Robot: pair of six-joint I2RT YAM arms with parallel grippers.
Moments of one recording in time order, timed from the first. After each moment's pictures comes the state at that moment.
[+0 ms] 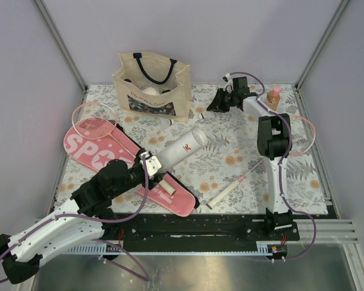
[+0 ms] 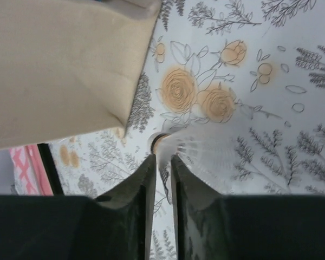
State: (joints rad) left arm -0.90 0.57 0.61 -0.32 -0.01 0.30; right arm 0.18 2.46 2.00 -0.29 -0.62 0.43
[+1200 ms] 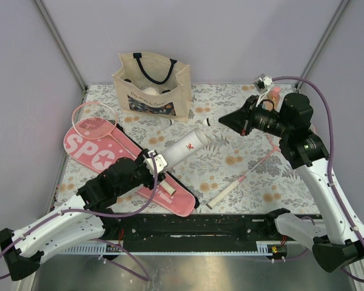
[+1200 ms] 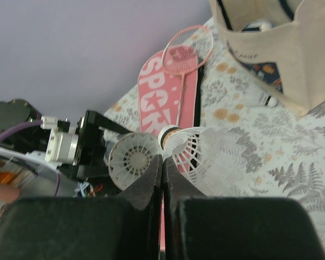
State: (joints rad) left arm -0.90 0.65 0.61 -0.37 -0.08 0.29; right arm 0.31 1.04 1.27 -0.31 -0.68 0.38
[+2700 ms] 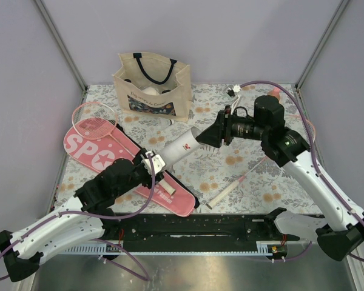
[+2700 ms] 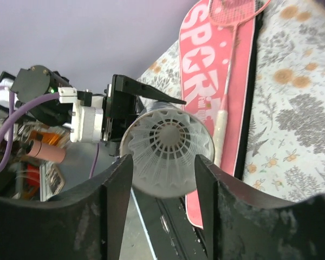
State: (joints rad) left arm -0.90 0.62 0.61 -0.36 -0.10 0.31; right arm 0.56 1.14 1.27 -0.39 -0.69 0.44
